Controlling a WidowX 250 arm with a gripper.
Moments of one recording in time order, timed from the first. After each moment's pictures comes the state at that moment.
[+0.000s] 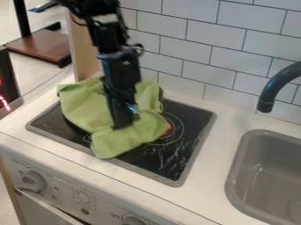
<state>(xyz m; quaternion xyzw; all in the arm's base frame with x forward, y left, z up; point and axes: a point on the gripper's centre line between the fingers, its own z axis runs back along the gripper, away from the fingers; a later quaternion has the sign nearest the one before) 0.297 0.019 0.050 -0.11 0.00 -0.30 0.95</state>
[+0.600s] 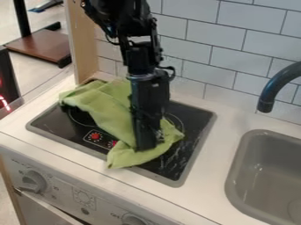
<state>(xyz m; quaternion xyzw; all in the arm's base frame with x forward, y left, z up) 0.284 -0.018 0.036 -0.11 0.02 -0.35 0.93</state>
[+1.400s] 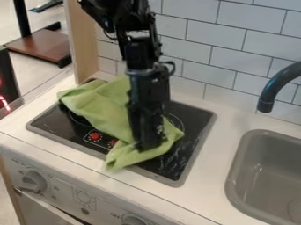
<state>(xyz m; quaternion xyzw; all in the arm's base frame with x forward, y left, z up) 0.286 -0.014 0.052 -0.10 0.00 -0.33 0.94</state>
